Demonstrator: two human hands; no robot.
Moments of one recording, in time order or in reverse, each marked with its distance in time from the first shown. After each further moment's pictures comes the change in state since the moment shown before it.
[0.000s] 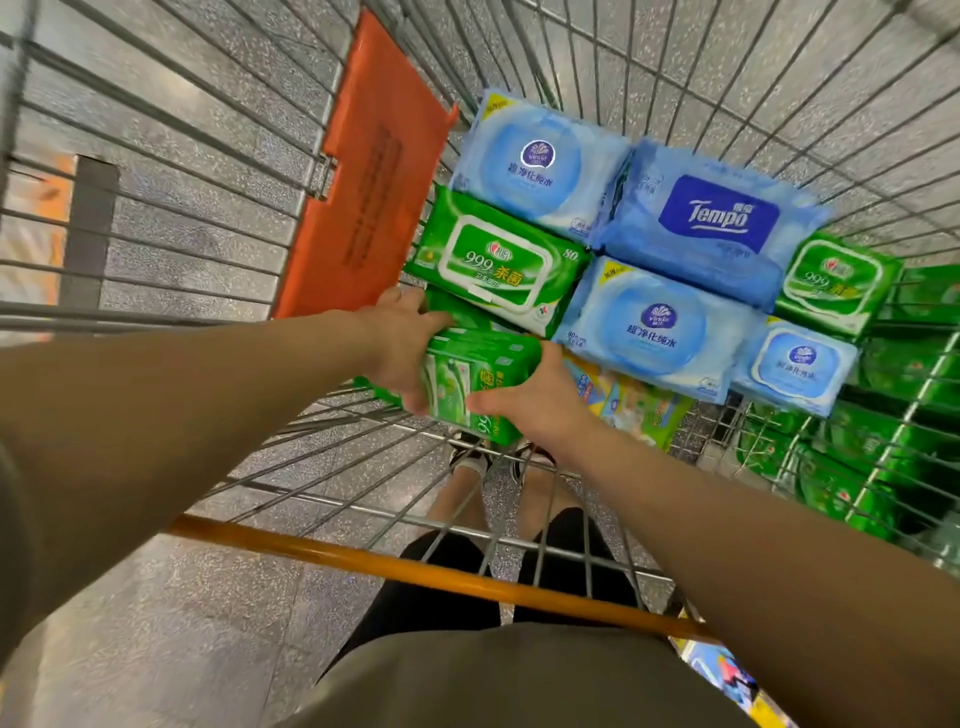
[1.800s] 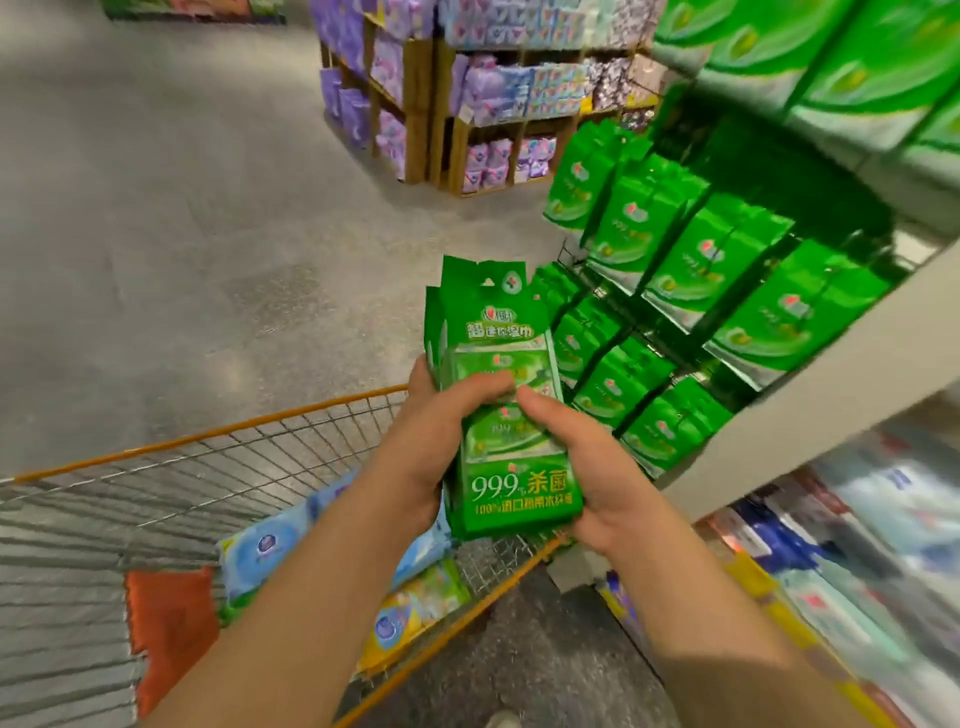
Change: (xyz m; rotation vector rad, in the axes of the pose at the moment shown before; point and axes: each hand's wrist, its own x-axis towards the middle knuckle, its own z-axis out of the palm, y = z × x) left_hand -0.346 0.293 -0.148 -1.348 0.080 1.002; right_hand -0.445 -0.129 -0.125 1.021 0.439 -0.643
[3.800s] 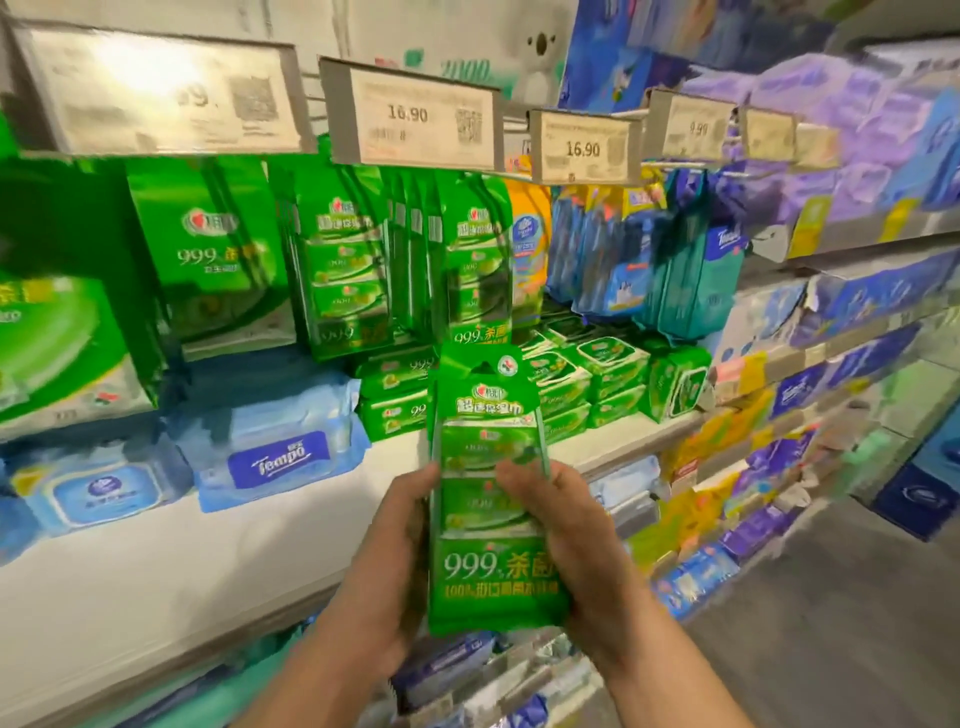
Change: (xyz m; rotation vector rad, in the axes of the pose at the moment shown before) left_hand -0.340 -0.395 0.776 0.279 -1.373 -0.809; right_hand -0.679 -0.028 -0.580 0.481 1.372 -0.854
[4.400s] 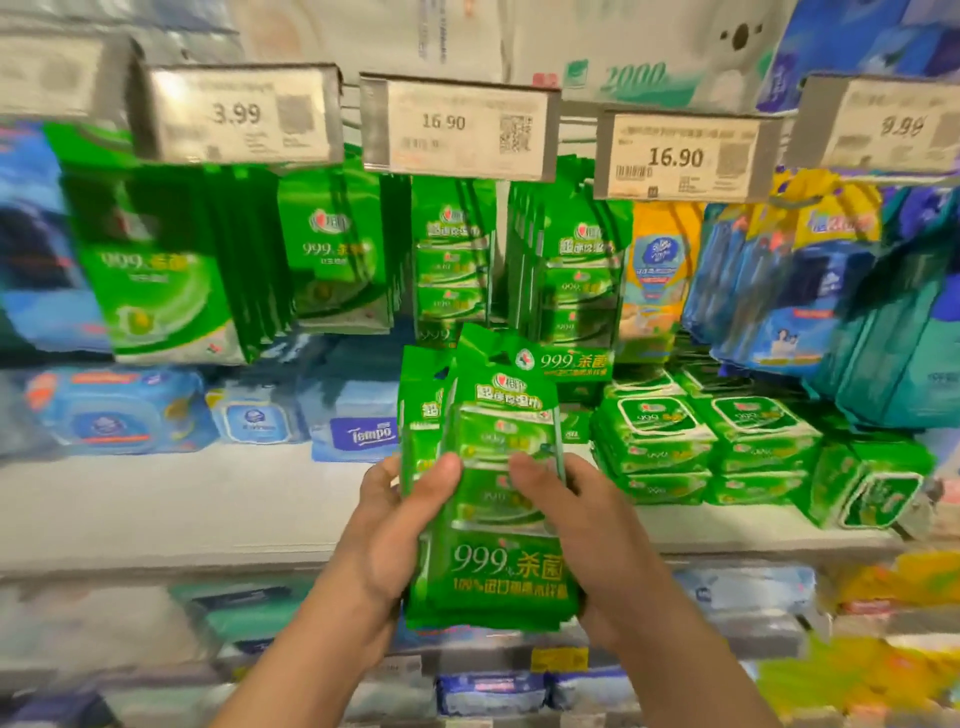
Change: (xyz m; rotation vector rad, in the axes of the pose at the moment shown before) left_hand 0.011 -0.002 0.009 0.081 0.633 0.407; right_hand 0.060 -0.035 -0.021 -0.260 -0.486 0.061
